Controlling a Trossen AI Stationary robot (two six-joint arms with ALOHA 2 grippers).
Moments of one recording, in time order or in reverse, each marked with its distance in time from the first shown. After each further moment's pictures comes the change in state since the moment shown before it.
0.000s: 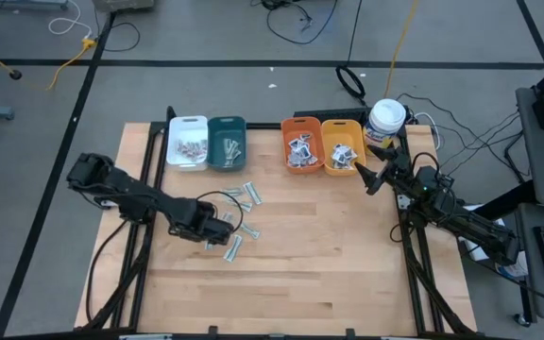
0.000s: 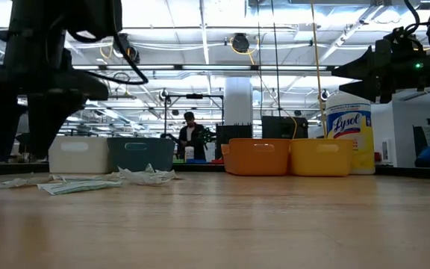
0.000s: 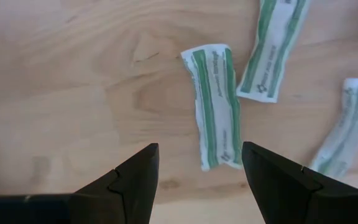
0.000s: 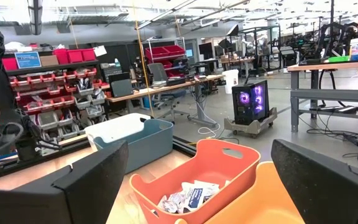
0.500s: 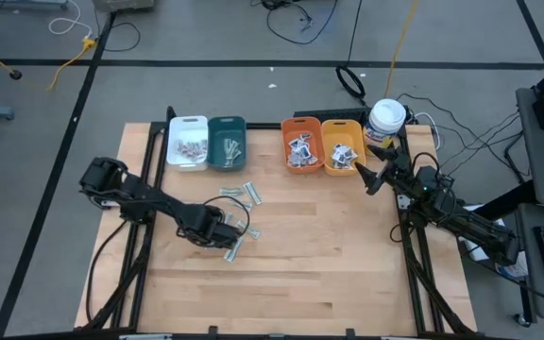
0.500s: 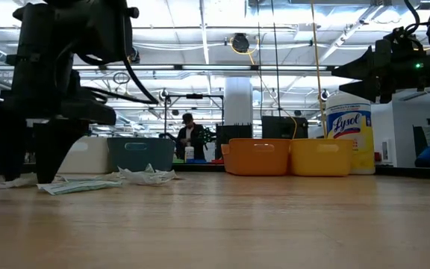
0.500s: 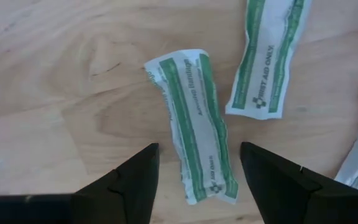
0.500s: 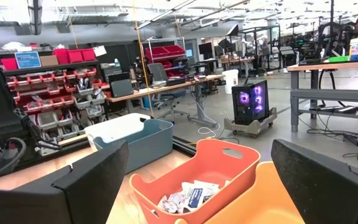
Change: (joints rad) left arm 0.000 0.144 -0.017 0.123 0.004 0.047; right arm 0.000 0.000 0.000 0.000 0.000 0.000
